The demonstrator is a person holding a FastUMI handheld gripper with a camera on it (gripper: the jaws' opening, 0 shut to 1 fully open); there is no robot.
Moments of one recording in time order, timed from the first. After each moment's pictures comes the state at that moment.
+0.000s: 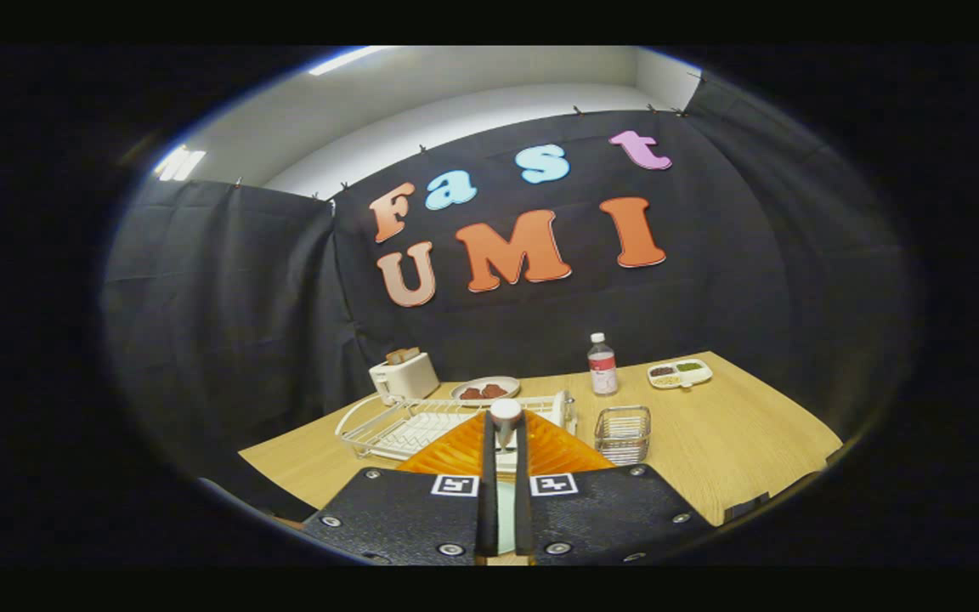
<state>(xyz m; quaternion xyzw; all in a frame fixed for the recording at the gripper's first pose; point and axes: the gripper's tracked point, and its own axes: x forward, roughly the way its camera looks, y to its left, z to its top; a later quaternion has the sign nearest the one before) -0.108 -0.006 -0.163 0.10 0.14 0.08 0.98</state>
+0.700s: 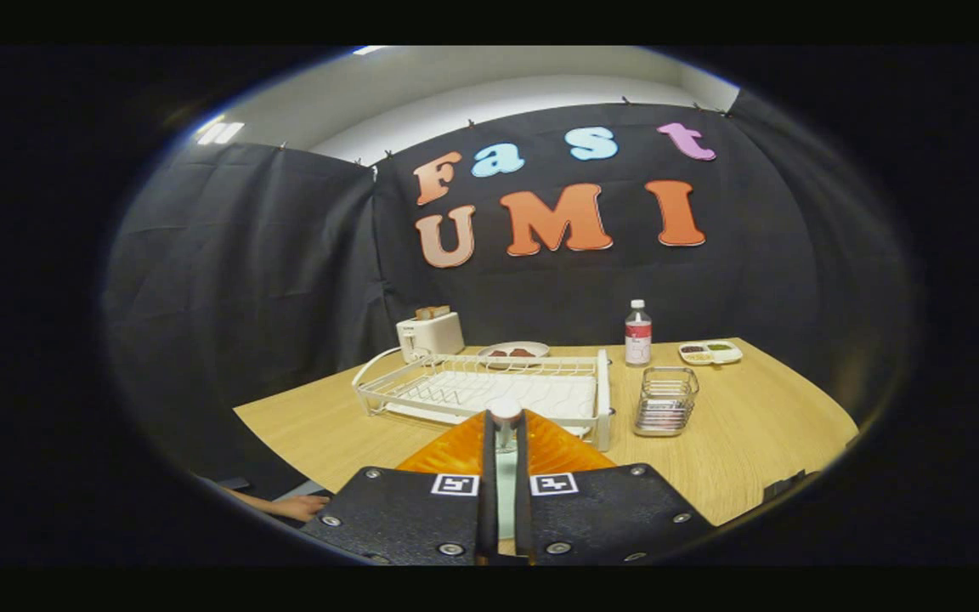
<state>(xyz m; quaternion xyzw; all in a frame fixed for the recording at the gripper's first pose) -0.127 0.038 -0.227 0.05 0.16 0.11 0.98</state>
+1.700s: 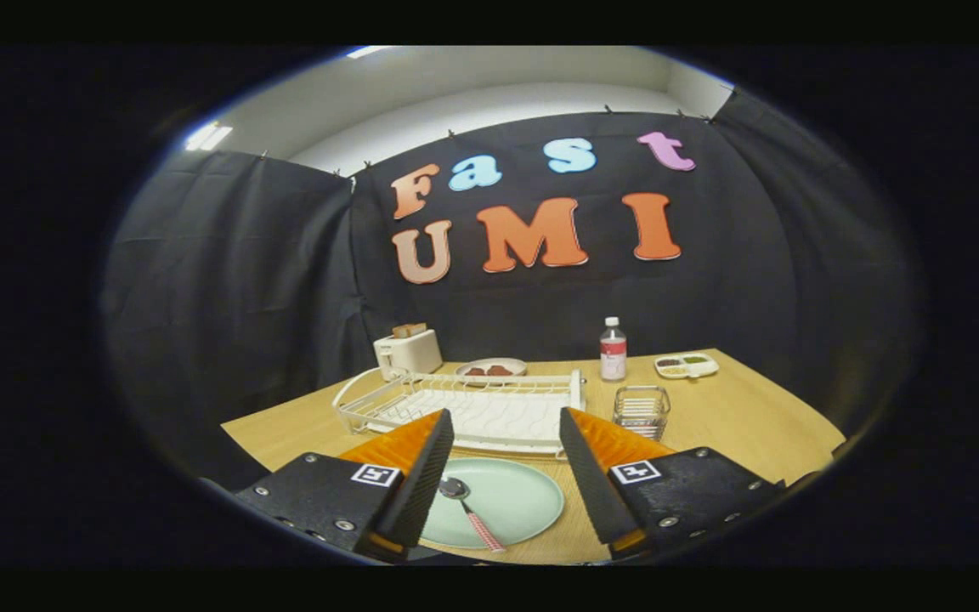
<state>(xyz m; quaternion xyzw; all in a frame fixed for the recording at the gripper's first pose) -0.117 0.016 -0.172 0.04 0.12 0.06 0.99</state>
